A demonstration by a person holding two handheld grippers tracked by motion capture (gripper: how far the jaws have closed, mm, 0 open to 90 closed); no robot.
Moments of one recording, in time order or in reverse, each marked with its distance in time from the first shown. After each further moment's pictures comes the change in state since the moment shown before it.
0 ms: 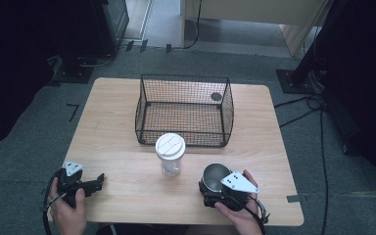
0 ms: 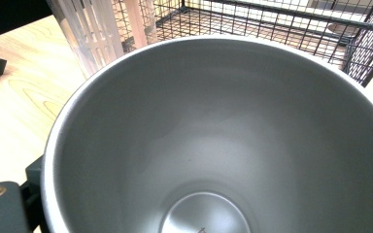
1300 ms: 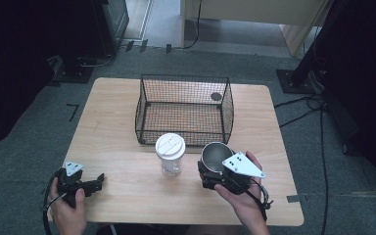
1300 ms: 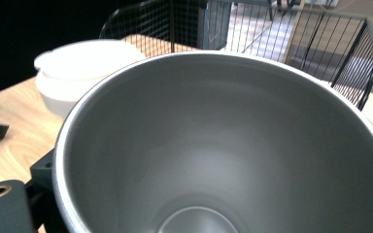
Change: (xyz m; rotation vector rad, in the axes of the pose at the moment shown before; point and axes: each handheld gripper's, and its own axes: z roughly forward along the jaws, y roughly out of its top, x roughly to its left) left arm 0.000 0.000 0.000 -0.001 0.000 -0.001; right arm 0.003 0.074 -0.013 -0.114 -0.045 -0.033
